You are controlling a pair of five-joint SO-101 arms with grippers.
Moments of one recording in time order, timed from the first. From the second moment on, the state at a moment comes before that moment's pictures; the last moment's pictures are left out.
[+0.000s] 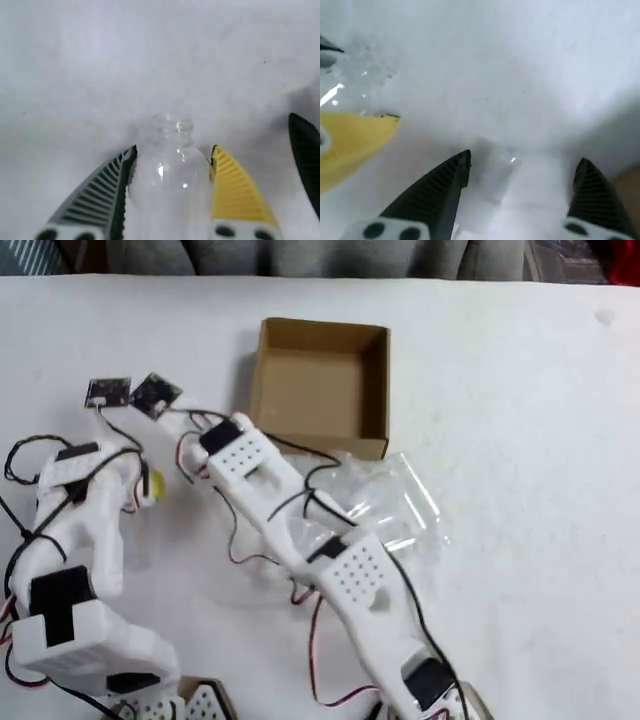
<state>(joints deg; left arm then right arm) -22.5 5.1 33.0 46.5 -9.3 -45.7 53.9 -44.4 63.5 15.8</state>
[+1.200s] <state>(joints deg) -22.1 5.1 32.0 46.5 -10.6 -22.3 11.3 -38.2 97.8 16.0</state>
